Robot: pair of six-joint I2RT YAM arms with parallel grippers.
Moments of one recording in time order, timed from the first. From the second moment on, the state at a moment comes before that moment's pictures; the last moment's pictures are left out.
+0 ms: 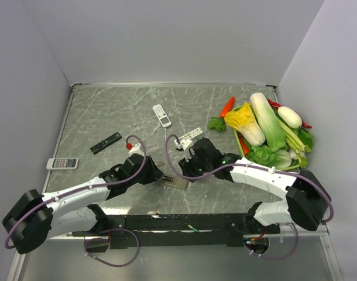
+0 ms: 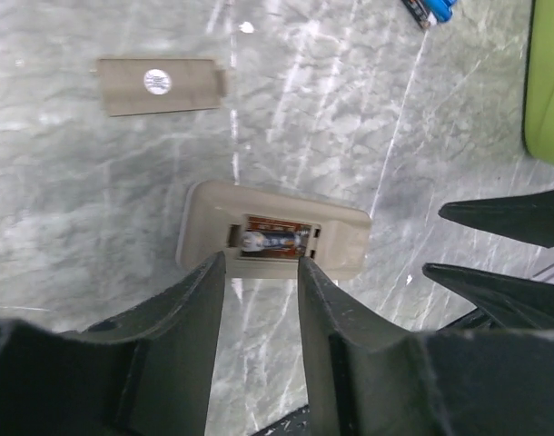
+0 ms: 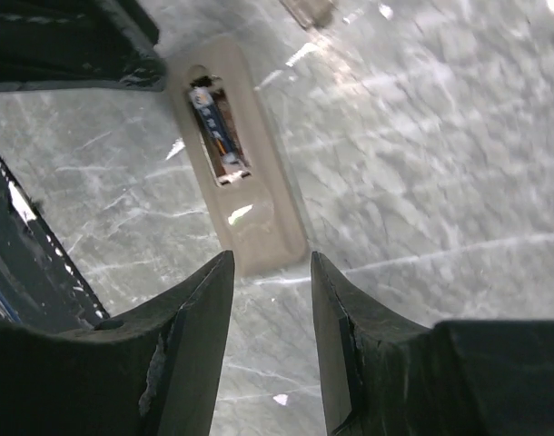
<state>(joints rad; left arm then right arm) -0.81 1.06 0.42 -0.04 -0.12 -0.98 0.84 1.31 0.76 -0.25 -0.20 0.02</state>
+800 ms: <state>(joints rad) -1.01 1.32 0.72 -0.32 -0.33 -0.90 0.79 1.27 0.63 -0.17 -0.22 0.21</state>
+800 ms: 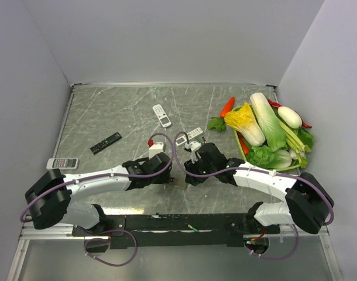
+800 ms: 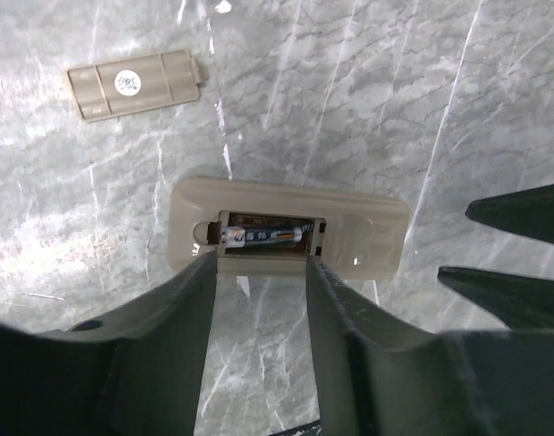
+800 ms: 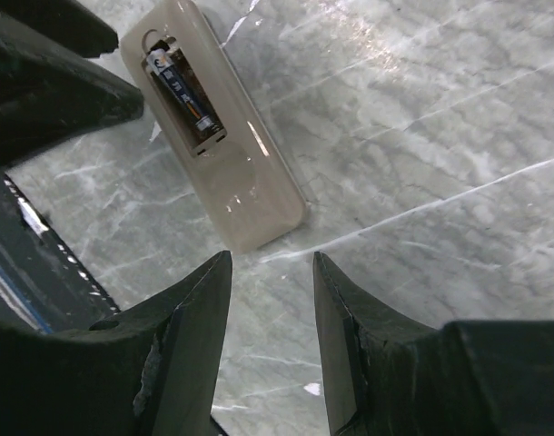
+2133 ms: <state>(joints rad) -1.10 1.59 0.94 -0.52 -0.50 -0.77 0.75 1.34 0.56 -0.07 -0.35 0.37</state>
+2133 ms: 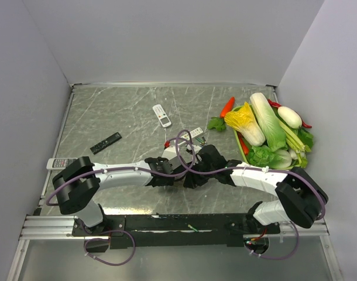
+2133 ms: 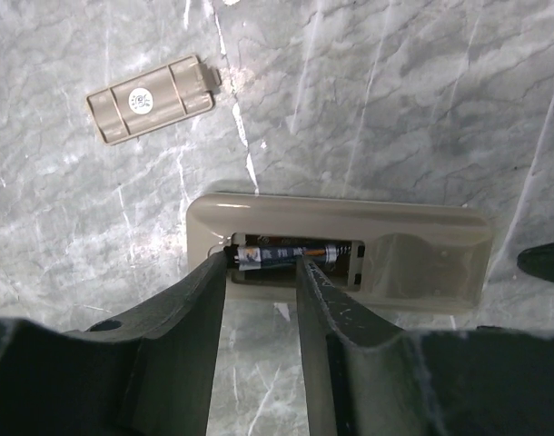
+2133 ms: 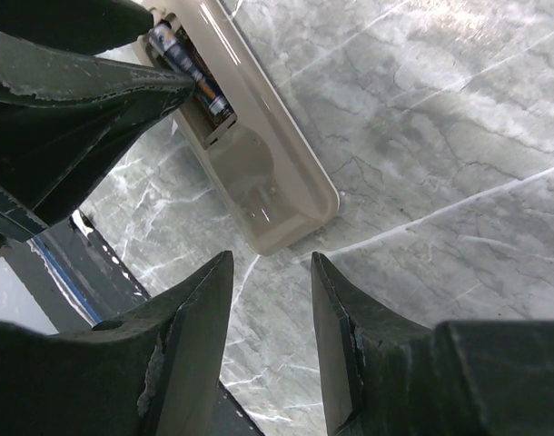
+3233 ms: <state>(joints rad) -1.10 1.66 1.00 -0.58 -0.49 -0.69 0.75 1.43 0.57 -0.06 -0.40 0.37</state>
